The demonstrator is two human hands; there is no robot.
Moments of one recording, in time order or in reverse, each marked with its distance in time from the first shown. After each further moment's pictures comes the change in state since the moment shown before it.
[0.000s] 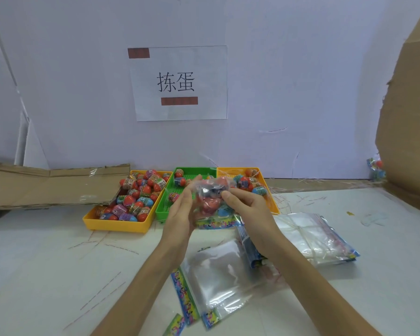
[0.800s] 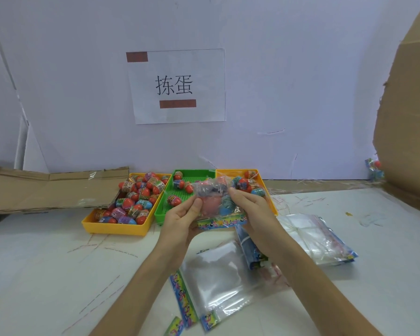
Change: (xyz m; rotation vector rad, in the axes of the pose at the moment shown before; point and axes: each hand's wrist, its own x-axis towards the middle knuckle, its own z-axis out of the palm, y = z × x) left_hand 0.001 -0.006 -0.005 -0.104 0.009 -0.139; right_hand 0.004 -0.002 -0.008 0.163 -0.010 0.190
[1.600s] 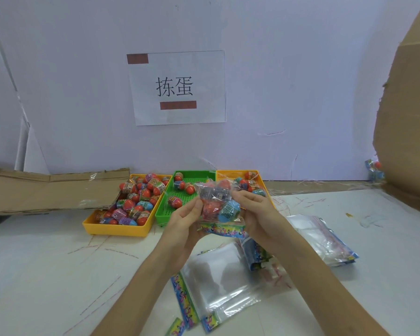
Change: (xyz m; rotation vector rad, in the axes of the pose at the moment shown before) left_hand -0.003 0.002 0.000 -0.022 -0.142 0.002; right_hand -0.002 -0.006 -0.010 0.280 -0.087 0.058
